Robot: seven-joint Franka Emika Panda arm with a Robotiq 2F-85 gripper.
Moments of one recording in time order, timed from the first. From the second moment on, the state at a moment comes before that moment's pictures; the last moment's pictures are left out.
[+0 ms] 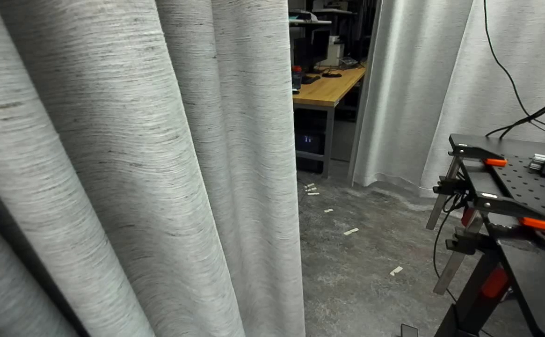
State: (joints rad) arm 0.12 -0.77 0.29 -2.61 0.22 1.80 0.45
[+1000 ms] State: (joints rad) arm 0.08 -0.63 0.29 -2.60 0.17 2.07 0.44
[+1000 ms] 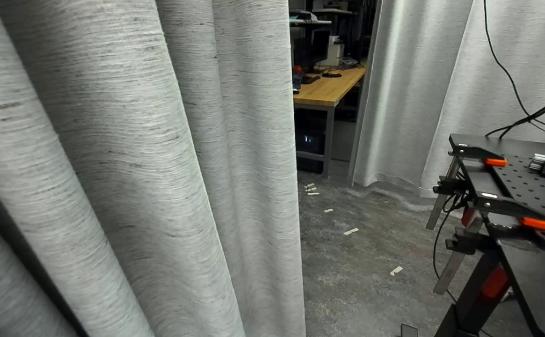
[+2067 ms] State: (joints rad) arm 0.00 -0.22 0.21 -2.29 0.05 2.44 0.44
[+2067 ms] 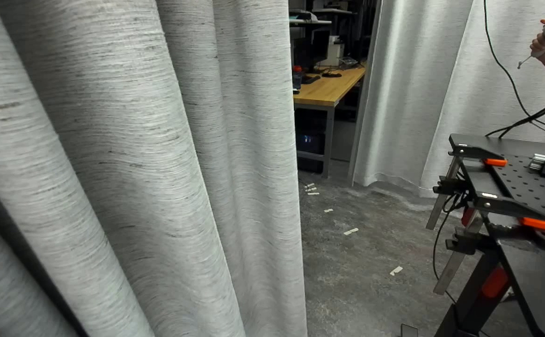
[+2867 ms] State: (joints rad) arm 0.01 -0.12 0.10 -2.21 0.03 2.45 0.27
